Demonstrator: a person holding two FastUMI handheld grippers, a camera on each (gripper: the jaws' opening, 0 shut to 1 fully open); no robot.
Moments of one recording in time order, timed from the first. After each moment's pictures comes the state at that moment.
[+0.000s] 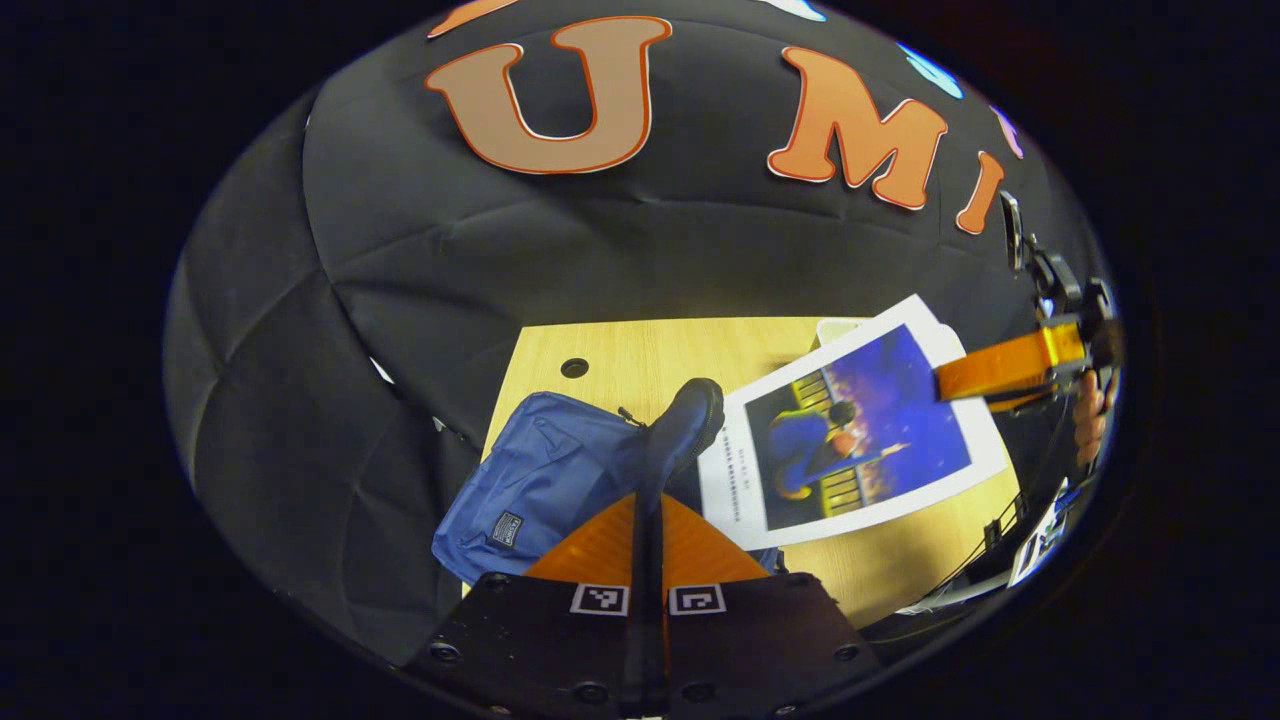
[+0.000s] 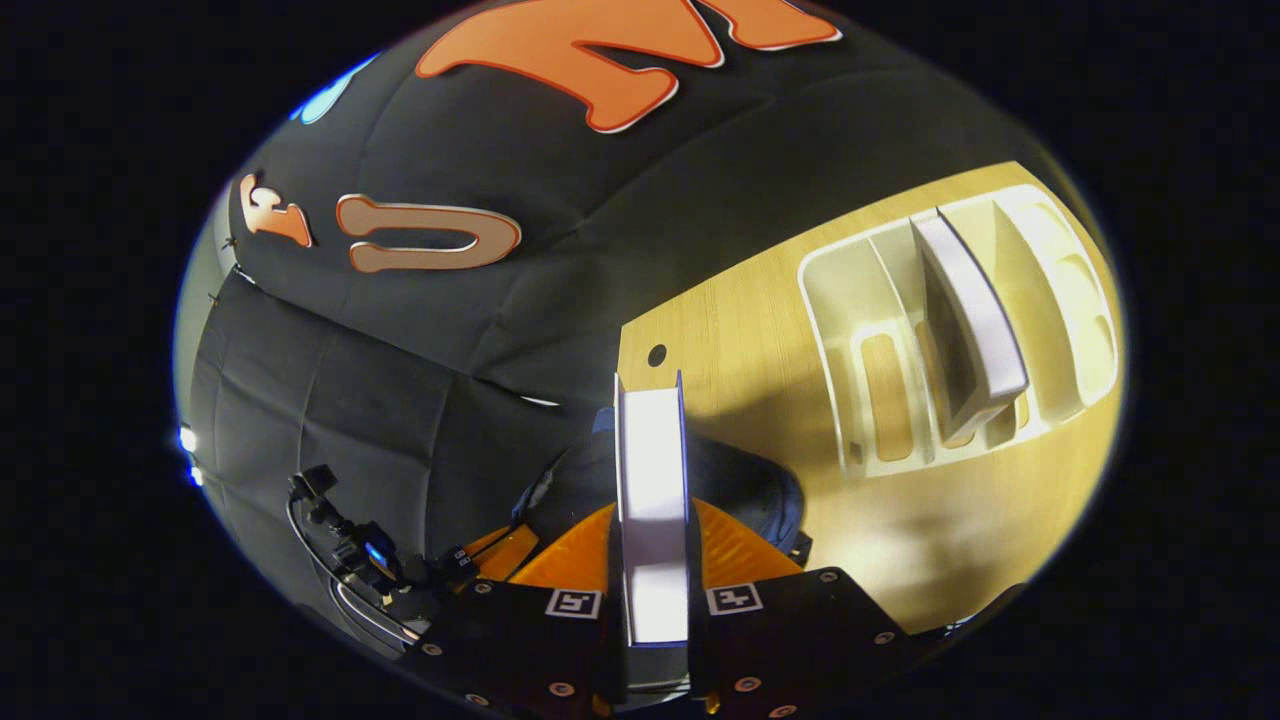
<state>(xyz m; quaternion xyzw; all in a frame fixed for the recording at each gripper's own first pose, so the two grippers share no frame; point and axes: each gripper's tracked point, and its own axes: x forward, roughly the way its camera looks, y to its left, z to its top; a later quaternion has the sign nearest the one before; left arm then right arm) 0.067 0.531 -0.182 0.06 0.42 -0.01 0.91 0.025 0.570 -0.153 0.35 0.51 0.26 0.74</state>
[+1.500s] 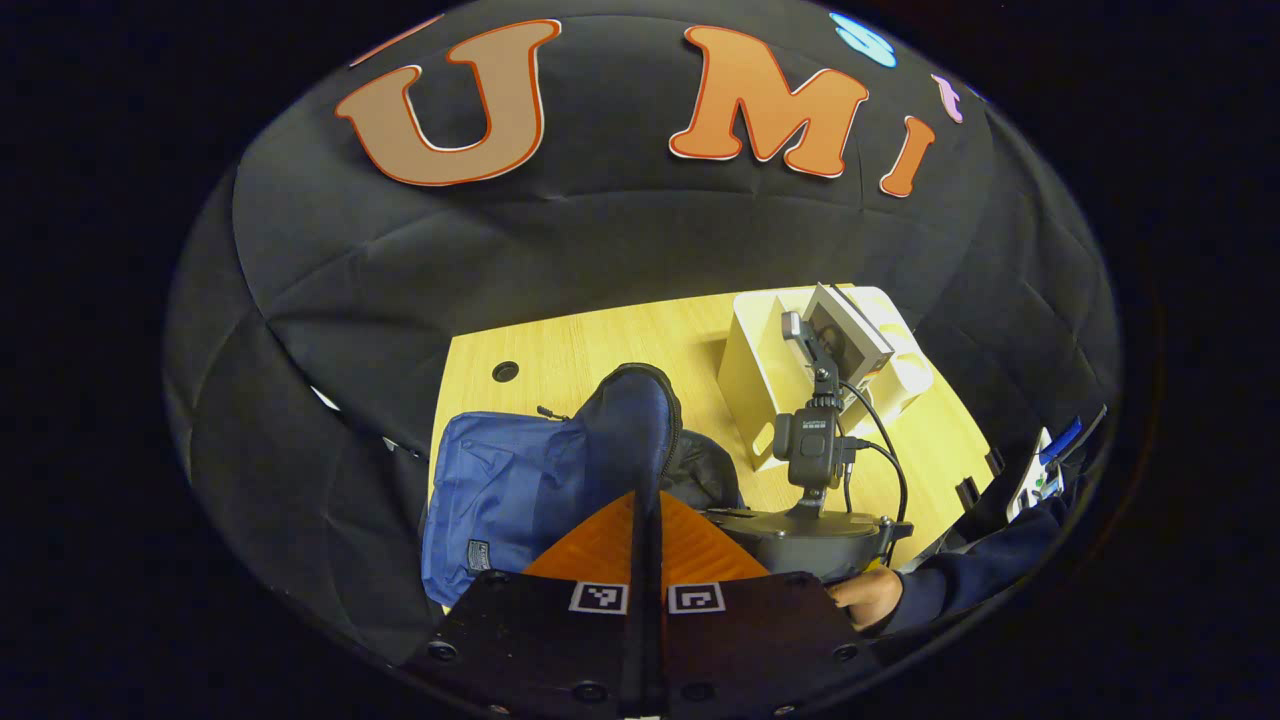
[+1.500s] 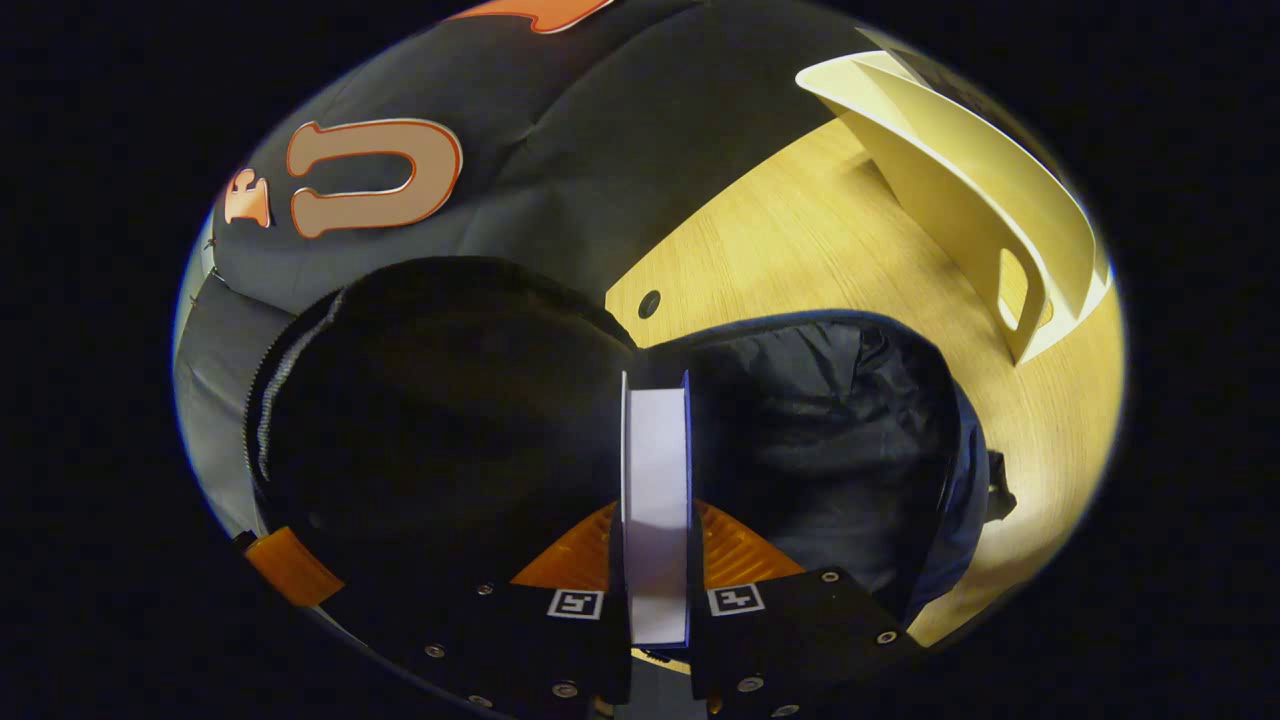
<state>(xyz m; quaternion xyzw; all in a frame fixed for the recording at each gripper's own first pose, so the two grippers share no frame) 0.053 0.472 -0.188 0.09 0.43 -0.11 0.89 -0.013 0.733 -0.286 0.40 0.49 0.23 0.74</state>
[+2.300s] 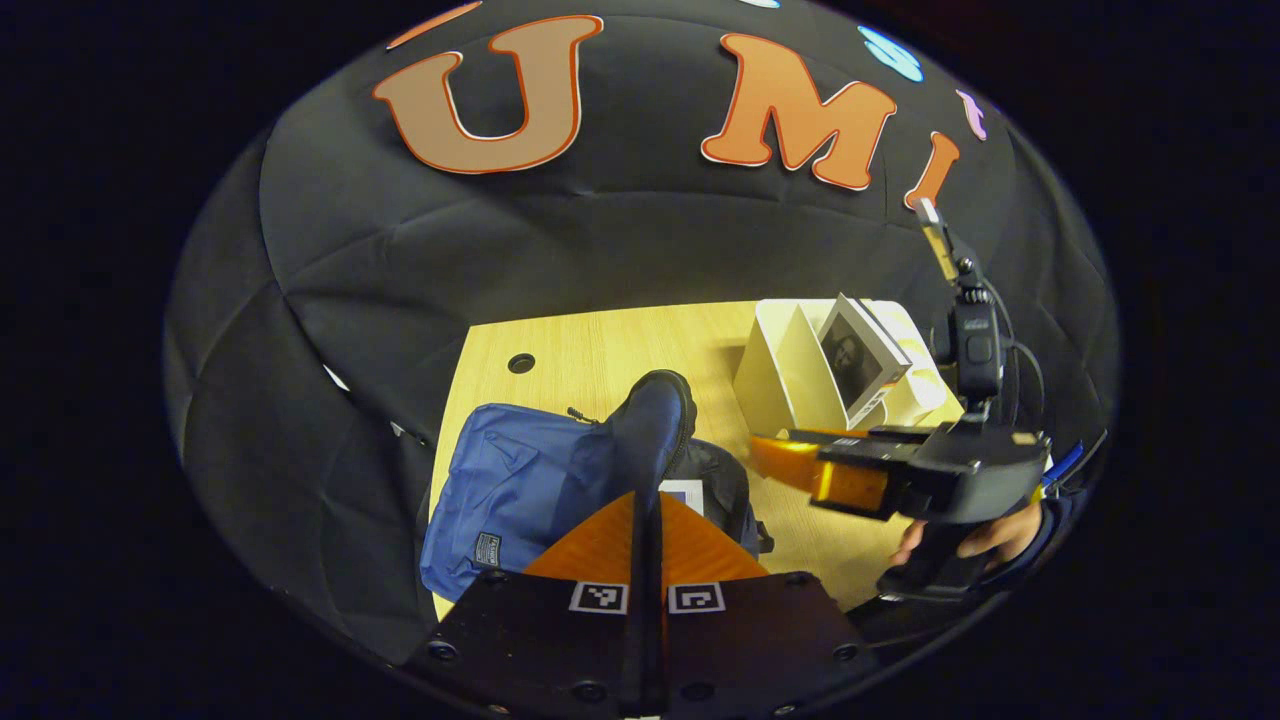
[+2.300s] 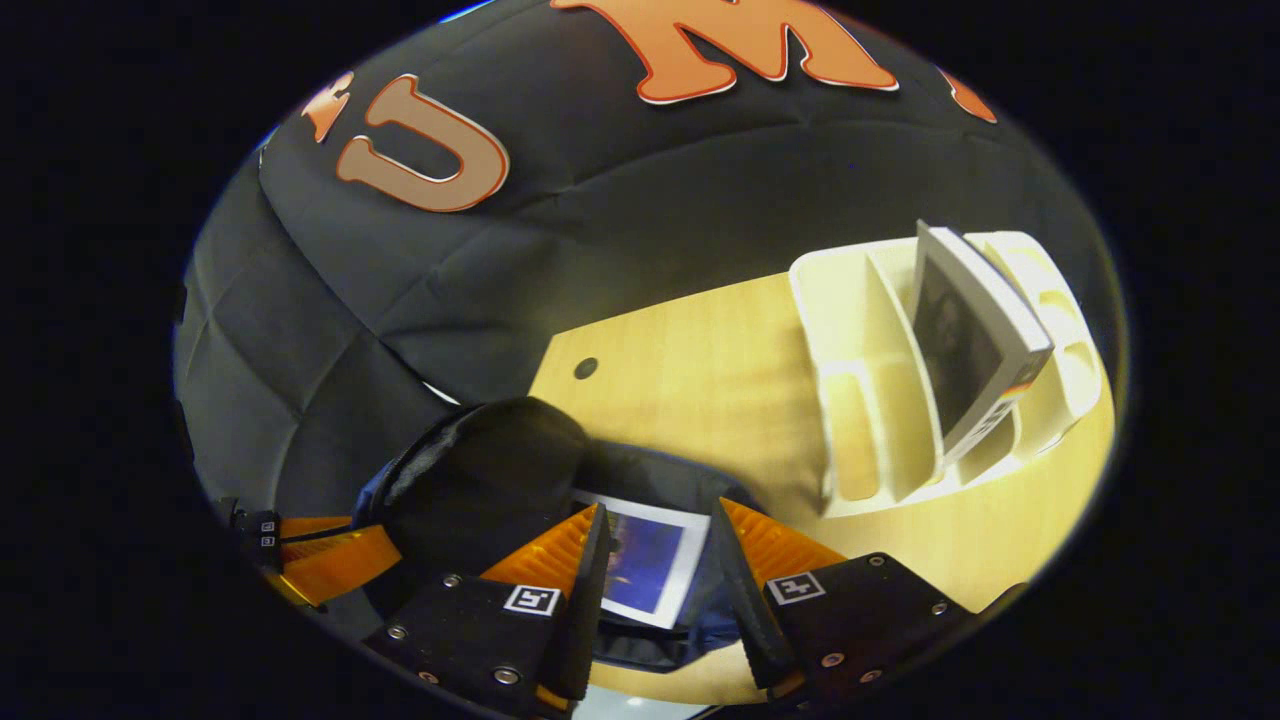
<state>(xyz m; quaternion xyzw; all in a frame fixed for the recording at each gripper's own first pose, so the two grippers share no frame) 0.049 0.482 -0.197 0.06 0.42 -0.08 0.90 0.031 0.592 -0.240 0.17 0.43 0.18 0.87</state>
